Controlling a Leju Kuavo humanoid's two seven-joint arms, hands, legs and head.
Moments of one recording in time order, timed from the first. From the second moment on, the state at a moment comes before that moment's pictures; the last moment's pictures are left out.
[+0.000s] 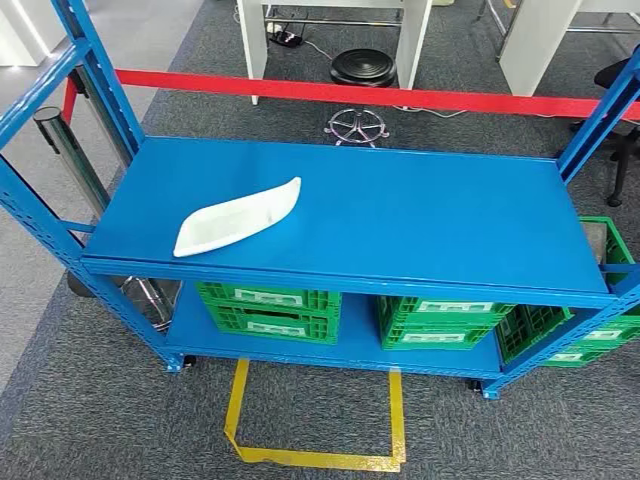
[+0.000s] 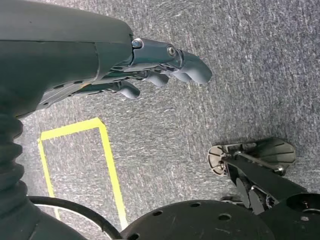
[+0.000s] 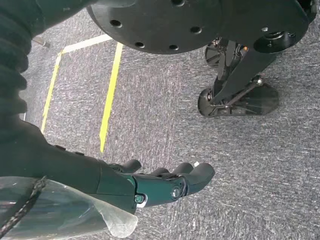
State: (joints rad) left arm 0.15 -0.01 0.02 -0.42 0.00 0.00 0.00; right arm 0.16 0.01 -0.02 -0.41 0.00 0.00 0.00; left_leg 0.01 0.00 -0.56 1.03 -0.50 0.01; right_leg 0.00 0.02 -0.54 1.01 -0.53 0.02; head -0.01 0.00
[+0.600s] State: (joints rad) left arm 0.16 -0.03 0.04 -0.45 0.01 0.01 -0.01; right arm 0.15 0.02 -0.08 -0.43 0.04 0.02 -0.01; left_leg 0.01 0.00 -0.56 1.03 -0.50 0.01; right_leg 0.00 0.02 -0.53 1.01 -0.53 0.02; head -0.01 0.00
